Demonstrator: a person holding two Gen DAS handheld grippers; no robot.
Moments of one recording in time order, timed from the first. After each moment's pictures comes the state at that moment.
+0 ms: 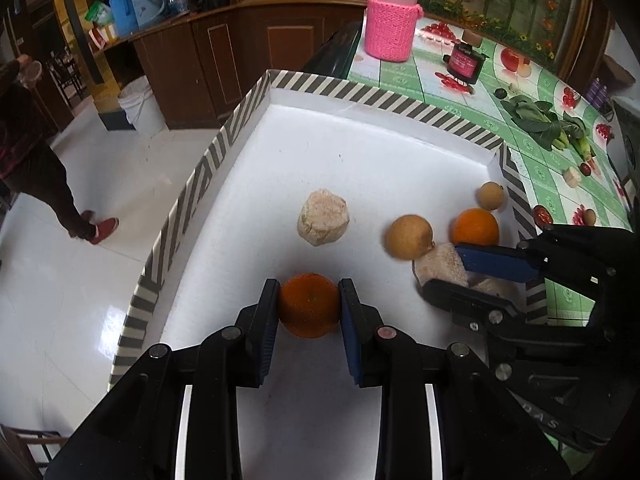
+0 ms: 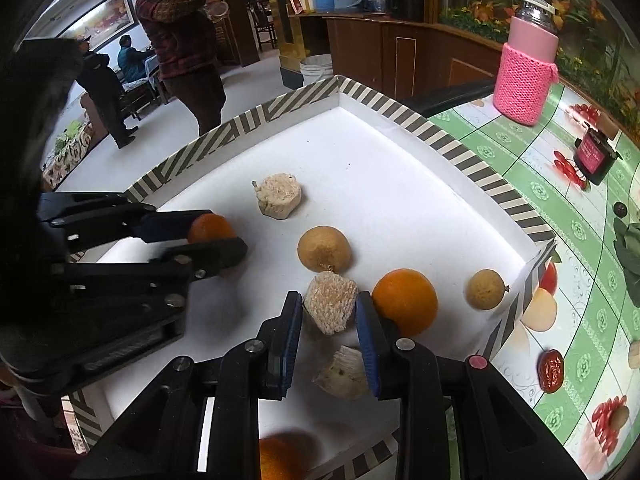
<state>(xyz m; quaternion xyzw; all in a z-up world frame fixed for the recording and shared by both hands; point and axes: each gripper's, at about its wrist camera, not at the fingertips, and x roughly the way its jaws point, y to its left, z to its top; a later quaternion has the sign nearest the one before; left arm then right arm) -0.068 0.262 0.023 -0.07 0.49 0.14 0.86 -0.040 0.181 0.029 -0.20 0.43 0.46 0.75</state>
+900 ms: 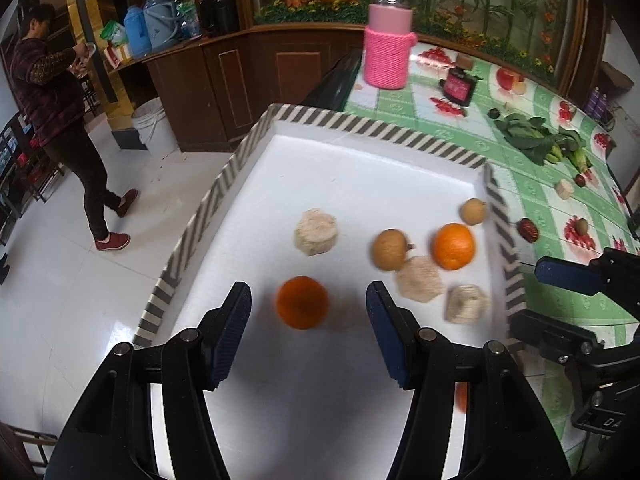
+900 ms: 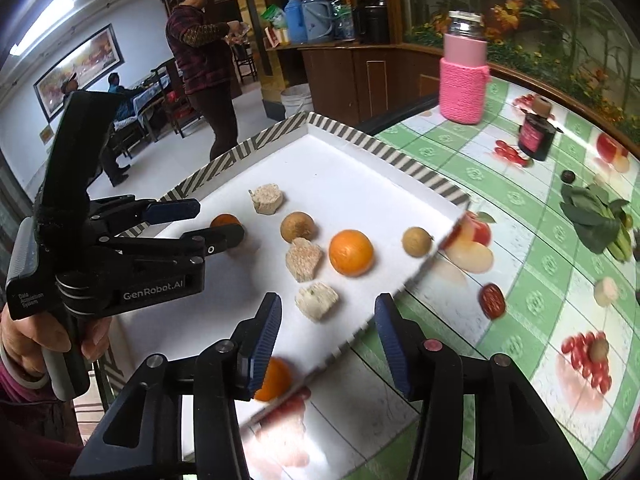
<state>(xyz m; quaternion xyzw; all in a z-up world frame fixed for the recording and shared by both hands) -0.085 0.246 0.044 -0.06 0.45 0.16 0.88 -0.054 0.105 0.066 -0.14 0.41 0.44 0.79</state>
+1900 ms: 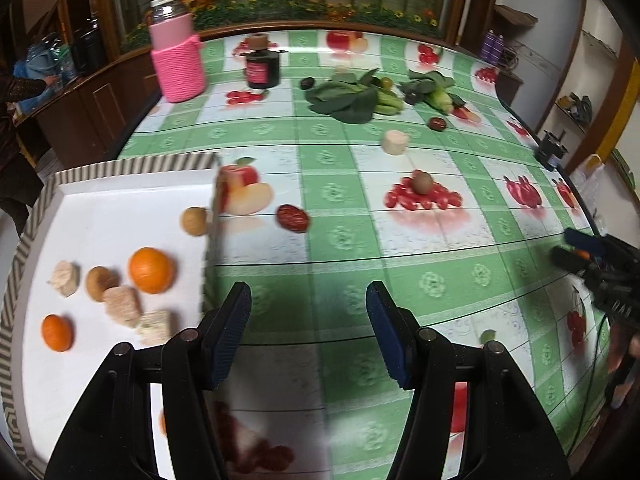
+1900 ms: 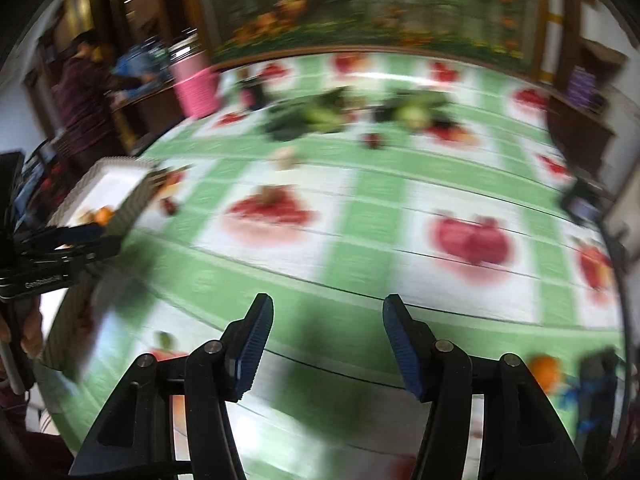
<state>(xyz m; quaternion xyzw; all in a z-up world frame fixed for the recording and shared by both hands) -0.031 0.071 0.050 -0.02 0.46 -0.02 0.89 -0.032 -0.189 0.066 -0.04 0.43 0.17 0.88</state>
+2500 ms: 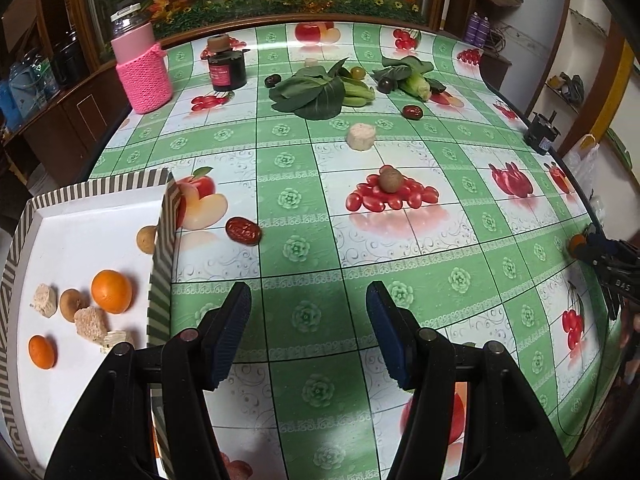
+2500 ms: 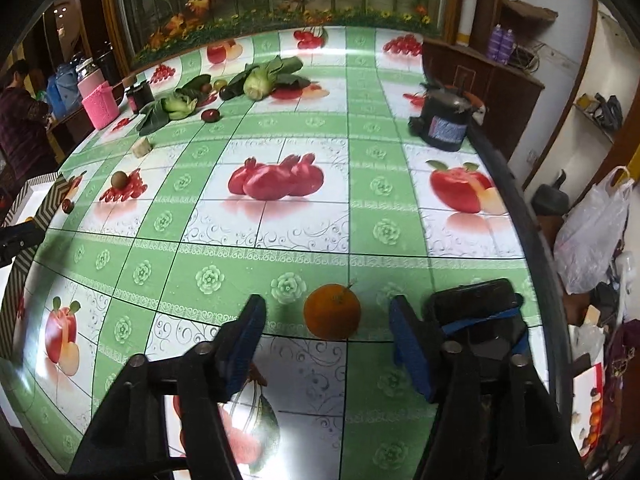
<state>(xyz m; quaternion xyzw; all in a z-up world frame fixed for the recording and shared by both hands) -0.016 0.038 0.049 0.01 0.47 -0.03 0.88 -0.031 -0.312 0.041 -0.03 0.47 0.07 0.88</state>
